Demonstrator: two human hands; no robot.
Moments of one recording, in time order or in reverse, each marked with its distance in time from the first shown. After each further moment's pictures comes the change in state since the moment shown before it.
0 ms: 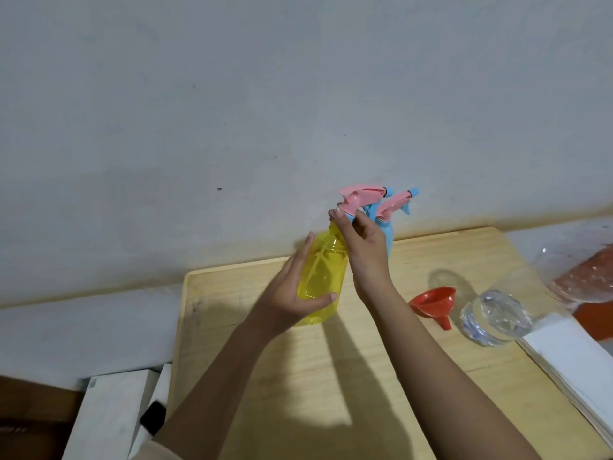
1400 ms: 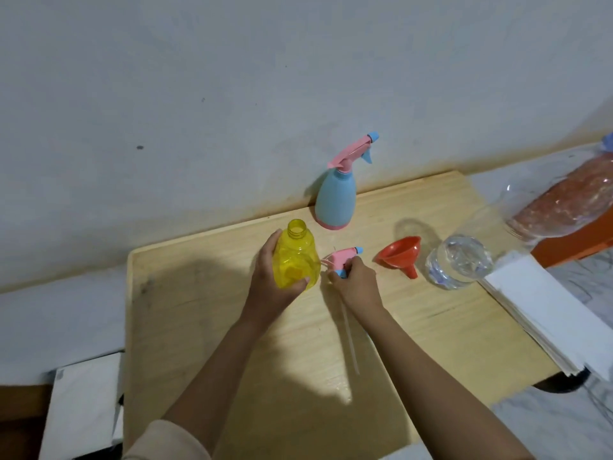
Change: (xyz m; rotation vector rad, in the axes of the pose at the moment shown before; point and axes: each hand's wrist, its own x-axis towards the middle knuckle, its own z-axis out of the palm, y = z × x) left_hand -0.001 -0.053 0.077 -0.135 0.202 -0.054; right_hand -0.037 0.131 -0.098 -0.872 0.018 0.284
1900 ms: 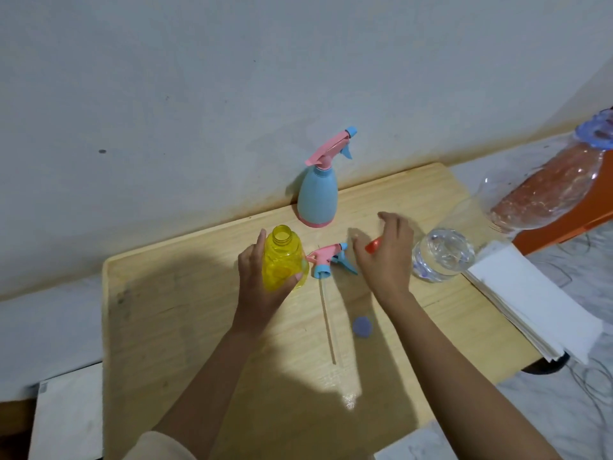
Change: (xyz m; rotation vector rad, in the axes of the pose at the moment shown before) left_hand -0.004 0.000 0.017 0.155 0.040 0.089; right_hand 0.022 0.009 -0.058 -0.117 0.482 -0.229
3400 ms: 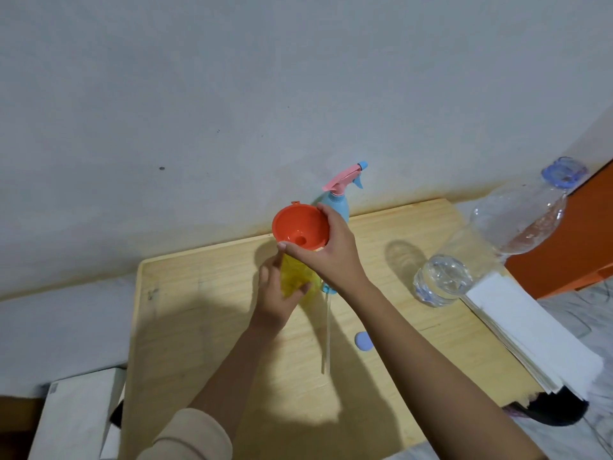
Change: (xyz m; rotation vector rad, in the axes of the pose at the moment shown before) left_hand -0.004 -0.002 0.004 -0.137 -0.003 -0.102; right_hand -0.012 -0.116 -0.023 0.482 -0.412 -0.079
